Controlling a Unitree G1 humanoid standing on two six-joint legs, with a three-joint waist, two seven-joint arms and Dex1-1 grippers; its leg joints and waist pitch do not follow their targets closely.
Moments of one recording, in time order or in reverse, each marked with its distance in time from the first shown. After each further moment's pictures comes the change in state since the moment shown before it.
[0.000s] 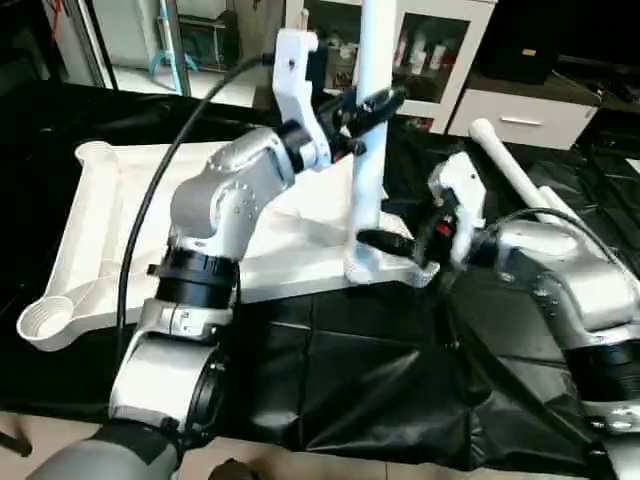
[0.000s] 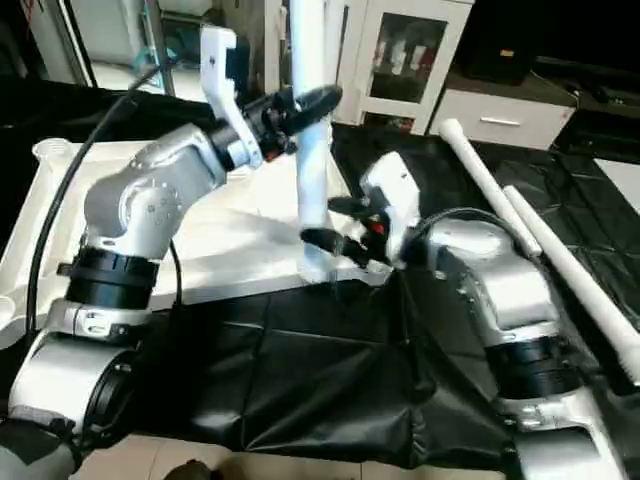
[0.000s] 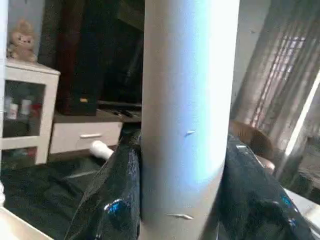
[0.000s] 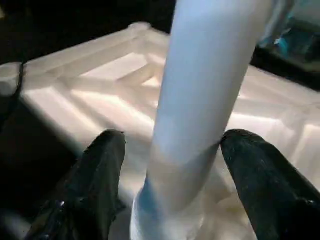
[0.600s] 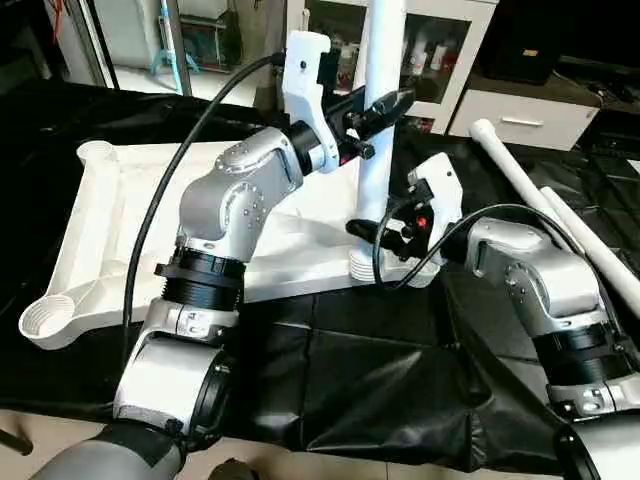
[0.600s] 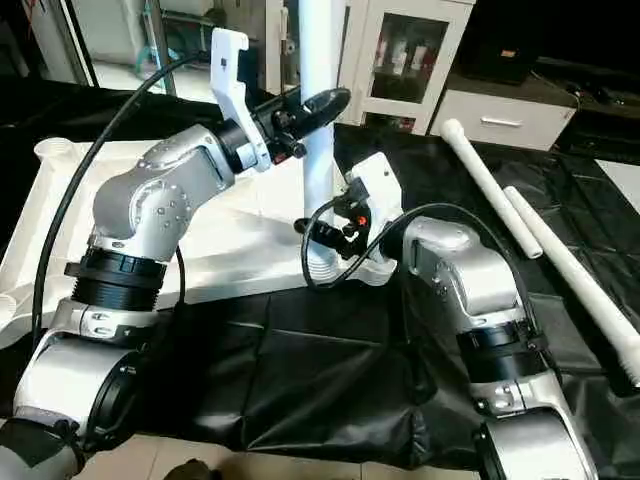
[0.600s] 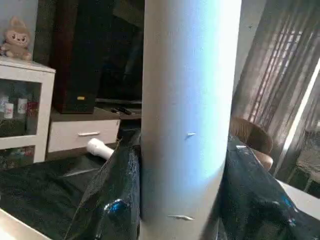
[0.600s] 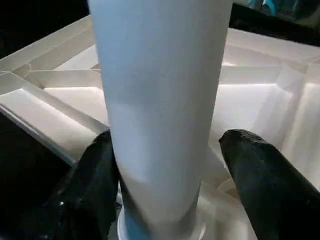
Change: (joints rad) left arm 0.000 -0.008 -0.019 -0.002 0.017 -0.001 -0.017; right arm -0.062 0.056 0.001 0.127 -0.009 0.113 -0.073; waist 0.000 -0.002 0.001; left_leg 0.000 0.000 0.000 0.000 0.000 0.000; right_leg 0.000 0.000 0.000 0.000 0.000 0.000
